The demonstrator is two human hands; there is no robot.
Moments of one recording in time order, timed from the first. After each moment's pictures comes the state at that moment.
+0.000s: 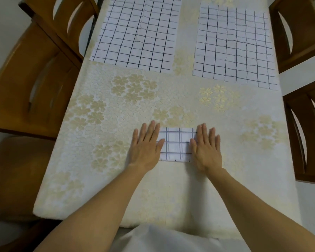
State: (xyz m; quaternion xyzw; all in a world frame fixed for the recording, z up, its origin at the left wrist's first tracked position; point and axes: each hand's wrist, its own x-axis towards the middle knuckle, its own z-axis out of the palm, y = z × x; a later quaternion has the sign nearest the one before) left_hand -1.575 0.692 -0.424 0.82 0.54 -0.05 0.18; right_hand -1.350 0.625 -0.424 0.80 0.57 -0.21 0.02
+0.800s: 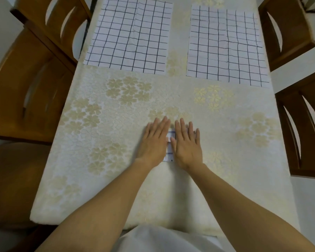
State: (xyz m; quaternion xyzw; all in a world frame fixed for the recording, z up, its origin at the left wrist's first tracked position) left_hand -1.540 0.701 -0.426 0.87 0.47 -0.04 0.15; right_hand -1.395 0.645 -0.425 0.77 0.61 -0.19 -0.01
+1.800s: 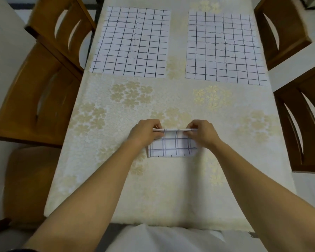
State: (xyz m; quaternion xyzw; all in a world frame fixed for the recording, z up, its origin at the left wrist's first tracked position) left_hand -1.560 0.751 -0.358 0.76 0.52 0.00 0.40; right_hand -1.327 0.678 -0.375 0.76 0.50 -0.37 -0.18
